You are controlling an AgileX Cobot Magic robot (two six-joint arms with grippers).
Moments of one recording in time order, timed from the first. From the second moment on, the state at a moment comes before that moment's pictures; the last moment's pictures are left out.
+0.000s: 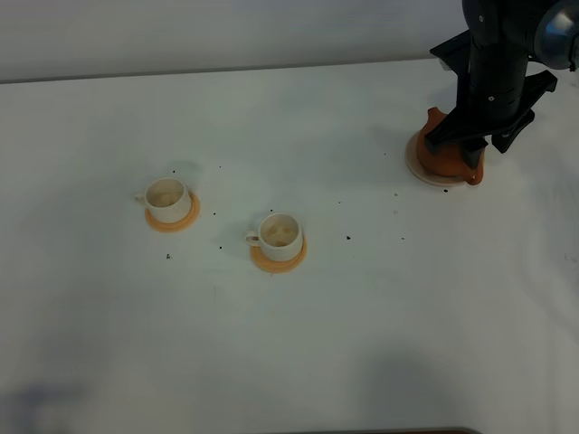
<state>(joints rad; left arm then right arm) -0.03 -0.01 -0.51 0.25 1.09 -0.27 0.42 2.28 -1.91 -0.15 1.22 -0.19</state>
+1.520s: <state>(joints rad) -0.03 -0.01 -0.51 0.25 1.09 -0.27 0.42 2.29 -1.91 -0.13 1.20 -0.20</state>
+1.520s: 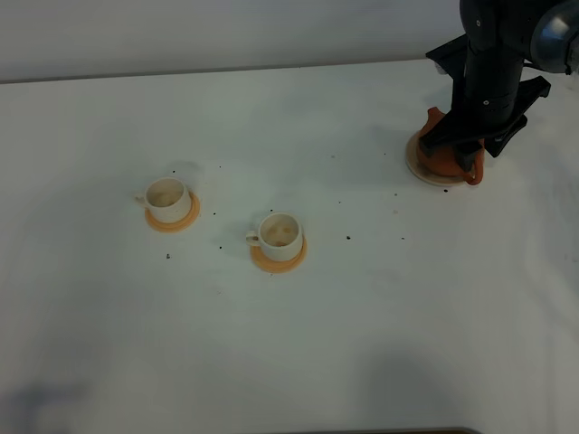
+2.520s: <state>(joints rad) -0.03 -0.01 -0.51 0.25 1.09 -0.27 0.42 2.29 -1.91 -0.14 1.20 -0.24</state>
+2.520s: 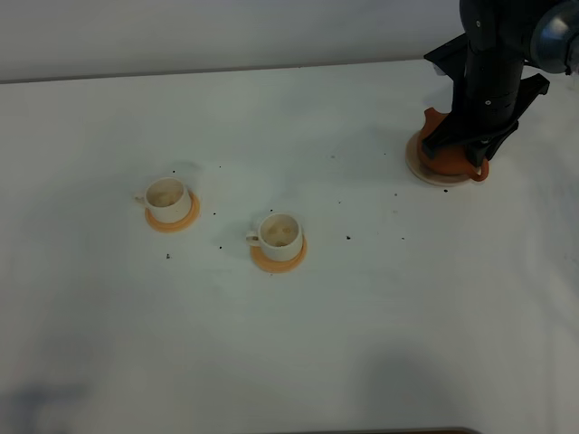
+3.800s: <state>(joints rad) -0.03 -0.01 -0.51 0.25 1.09 -0.27 0.42 2.25 -1.91 -0.12 1.18 -0.24</state>
